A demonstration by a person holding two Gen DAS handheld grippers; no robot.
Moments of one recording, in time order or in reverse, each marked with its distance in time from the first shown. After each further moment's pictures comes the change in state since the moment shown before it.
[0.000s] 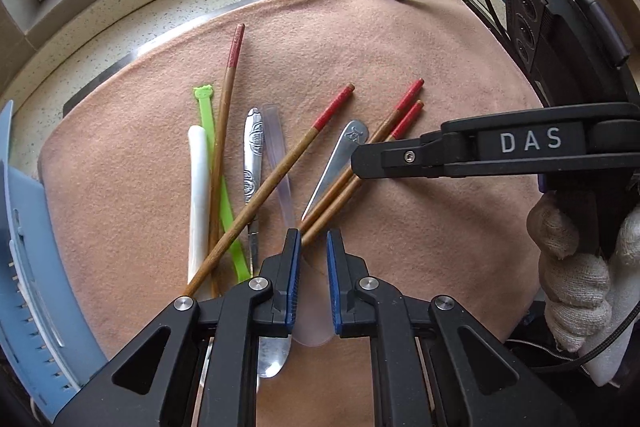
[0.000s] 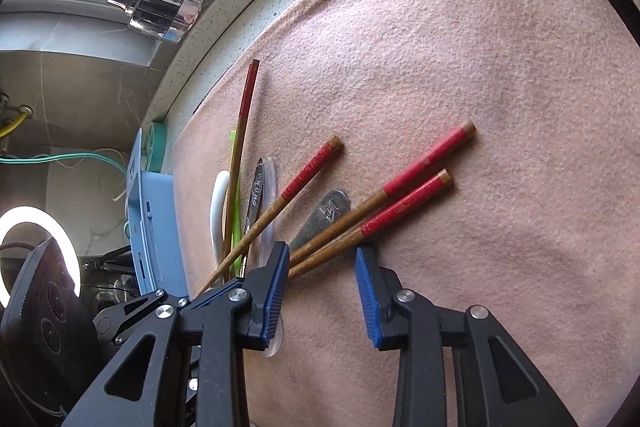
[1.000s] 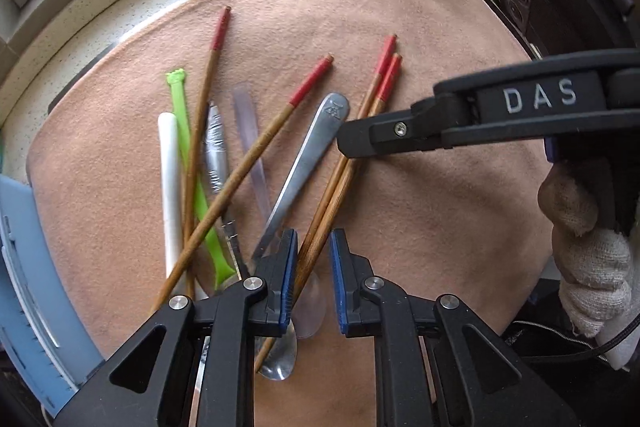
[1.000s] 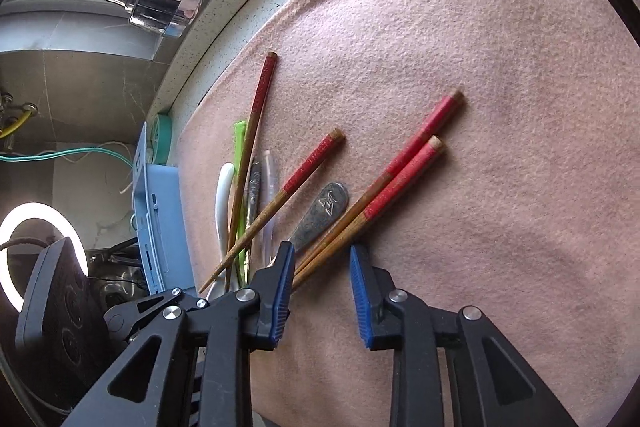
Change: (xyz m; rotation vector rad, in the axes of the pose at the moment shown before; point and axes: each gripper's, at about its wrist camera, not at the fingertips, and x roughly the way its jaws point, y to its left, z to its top) left arm 0.019 -0.011 -0.001 0.055 0.092 -0.006; right arm -0.009 -0.012 0.002 -0.001 0.041 0.023
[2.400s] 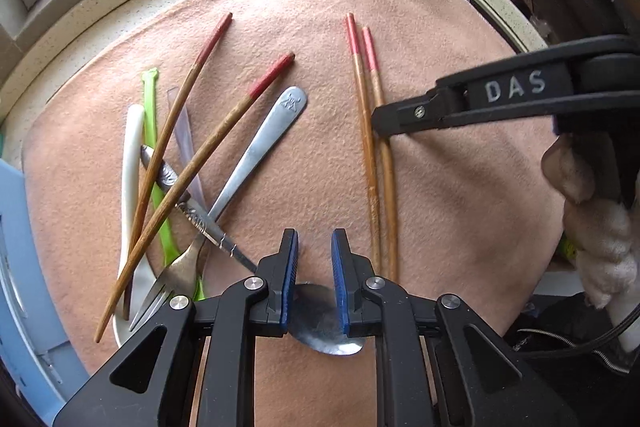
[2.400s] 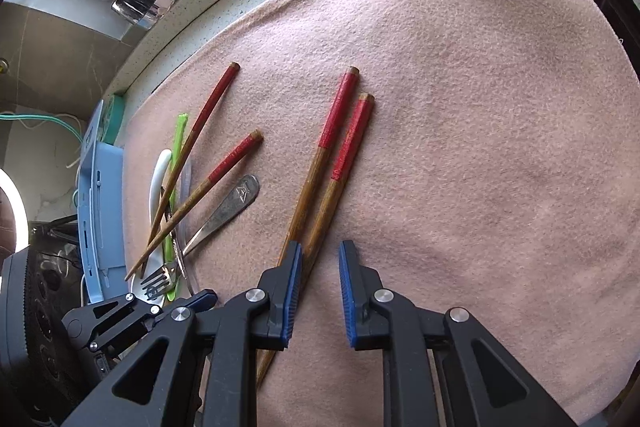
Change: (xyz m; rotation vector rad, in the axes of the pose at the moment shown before) left arm 0.007 -0.039 -0.007 -0.032 -0.103 0.016; right arm -0.015 -0.004 -0.008 -0.118 -0.036 -0.236
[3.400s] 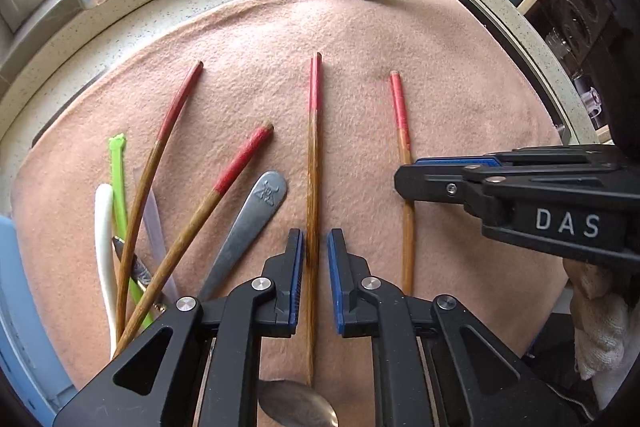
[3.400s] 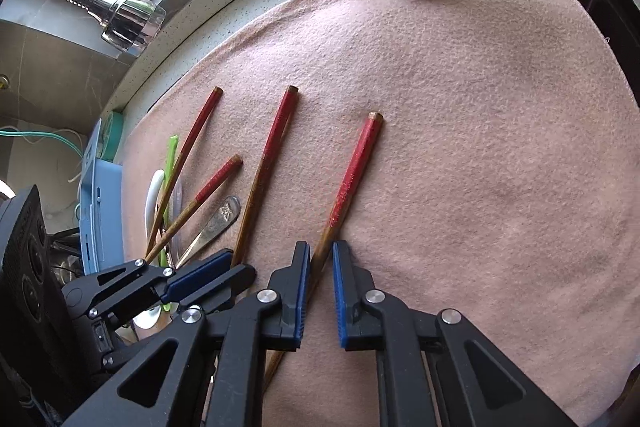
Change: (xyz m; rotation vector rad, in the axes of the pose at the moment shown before) left arm 0.038 -0.027 0.070 0.002 -0.005 0.046; right arm -0.010 -0.016 0.007 0.001 -0.045 -0.006
